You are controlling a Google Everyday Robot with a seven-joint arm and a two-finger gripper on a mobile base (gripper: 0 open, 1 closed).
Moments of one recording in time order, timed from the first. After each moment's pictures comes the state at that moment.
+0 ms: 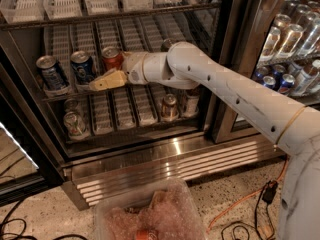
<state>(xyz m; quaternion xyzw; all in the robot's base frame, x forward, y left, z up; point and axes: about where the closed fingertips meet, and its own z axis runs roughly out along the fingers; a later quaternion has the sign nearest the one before) 0.704 0.153 0.850 -0.45 0.64 0.35 0.52</state>
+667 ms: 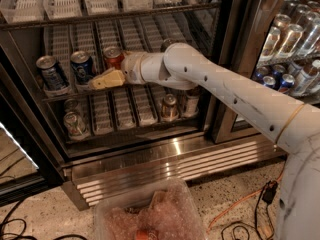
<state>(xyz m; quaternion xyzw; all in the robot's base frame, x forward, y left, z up) 0.713 0.155 0.847 -0.43 0.66 0.33 0.52</state>
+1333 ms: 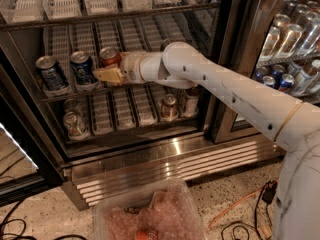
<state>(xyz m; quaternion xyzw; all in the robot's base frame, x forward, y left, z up) 0.714 0.158 0.845 -0.44 0.66 0.33 0.52</state>
